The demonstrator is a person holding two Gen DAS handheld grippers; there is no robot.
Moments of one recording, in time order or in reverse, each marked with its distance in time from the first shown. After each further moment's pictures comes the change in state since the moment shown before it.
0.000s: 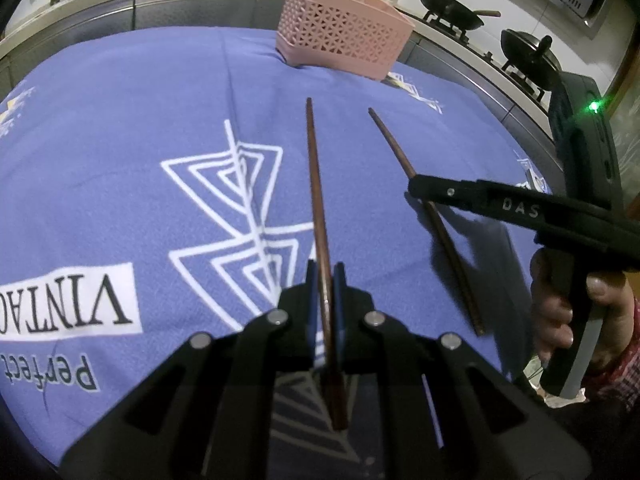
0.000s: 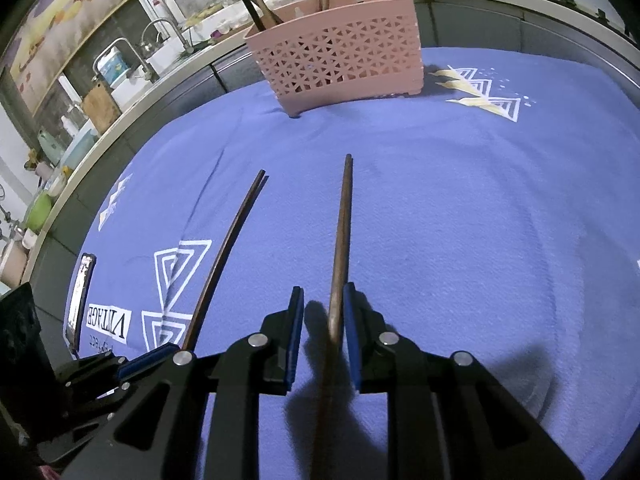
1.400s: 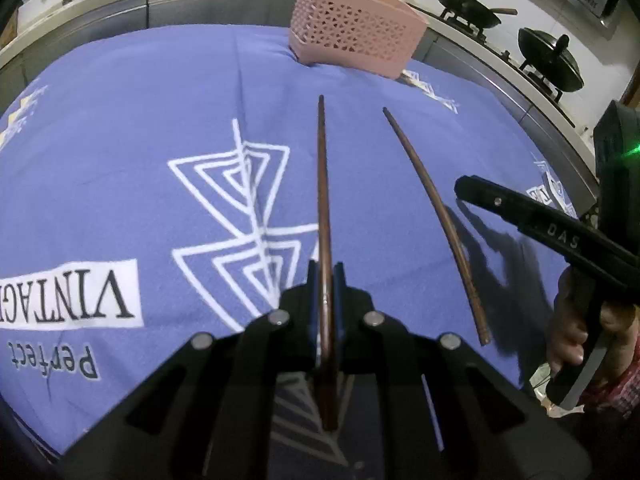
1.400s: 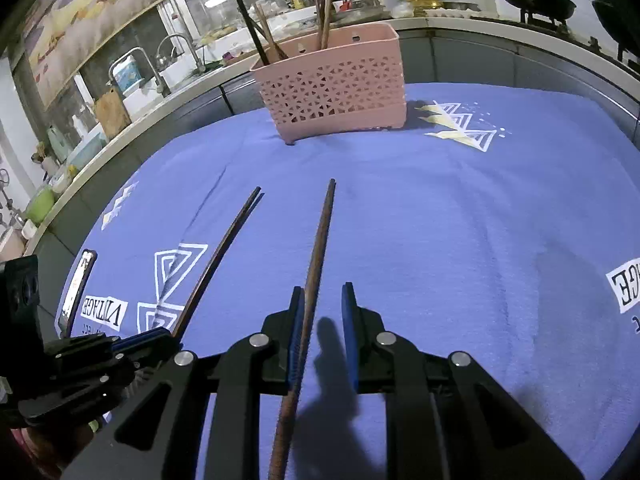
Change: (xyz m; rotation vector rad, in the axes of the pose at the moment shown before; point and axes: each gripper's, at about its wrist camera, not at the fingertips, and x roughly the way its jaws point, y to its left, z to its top) left arm 0.002 -0.009 0.005 -0.022 0.011 0.069; right arm -0.025 -0.015 -0.012 -0.068 -0.114 -0.015
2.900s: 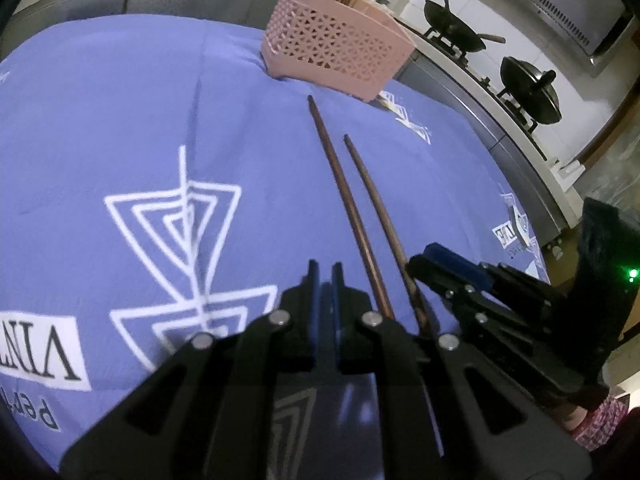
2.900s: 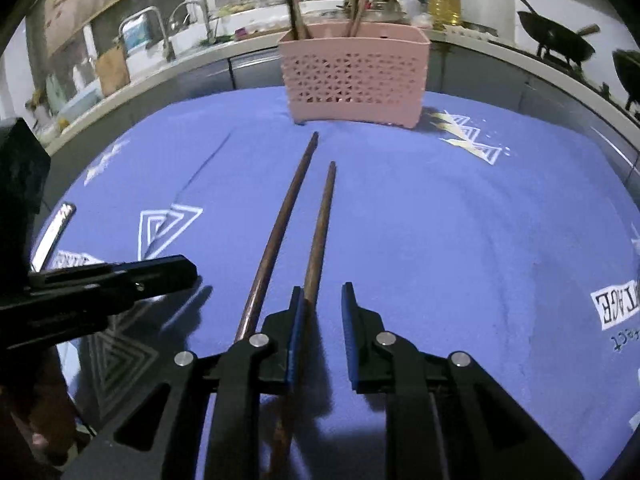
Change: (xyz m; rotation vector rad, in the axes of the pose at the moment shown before) left arm 0.021 -0.003 0.034 -0.079 -0.014 -0.169; right arm 0.008 0.019 -0.012 -0.135 0.013 -0.098
